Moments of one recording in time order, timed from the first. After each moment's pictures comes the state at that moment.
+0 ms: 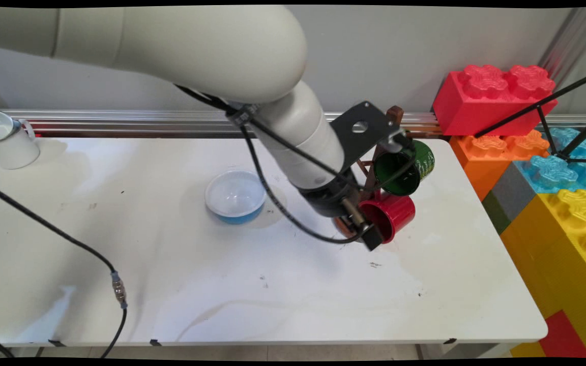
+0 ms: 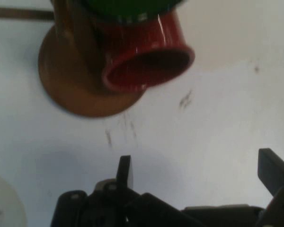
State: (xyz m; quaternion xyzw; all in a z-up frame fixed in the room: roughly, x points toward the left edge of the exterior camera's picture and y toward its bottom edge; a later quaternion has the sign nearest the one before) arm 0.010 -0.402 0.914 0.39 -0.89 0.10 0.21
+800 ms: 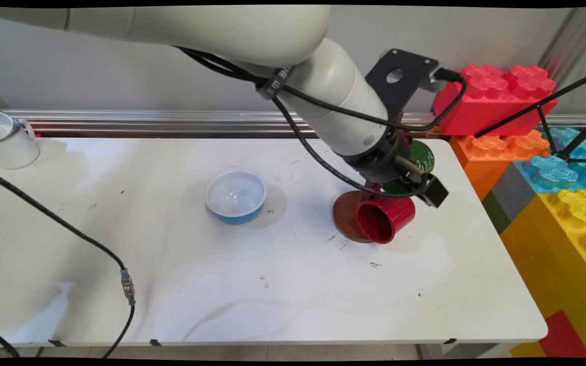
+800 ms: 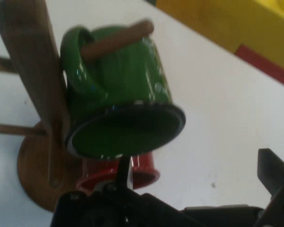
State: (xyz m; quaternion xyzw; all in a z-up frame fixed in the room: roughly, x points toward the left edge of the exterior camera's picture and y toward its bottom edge) arm -0.019 -0.422 0.950 0.45 -0.83 0.10 0.32
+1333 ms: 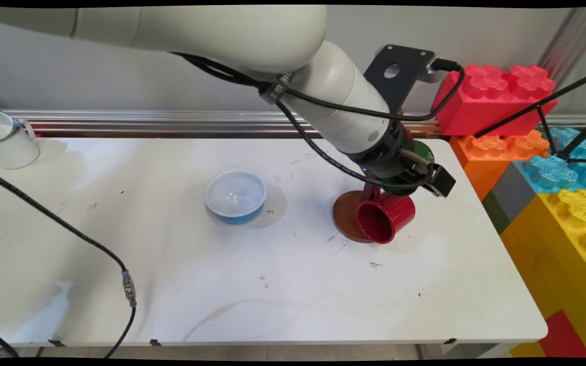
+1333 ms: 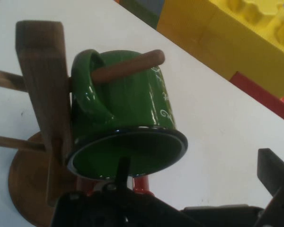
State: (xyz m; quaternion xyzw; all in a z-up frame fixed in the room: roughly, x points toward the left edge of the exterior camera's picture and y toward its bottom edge) arm -0.018 -0.427 0.944 0.48 -0.80 0.09 0.35
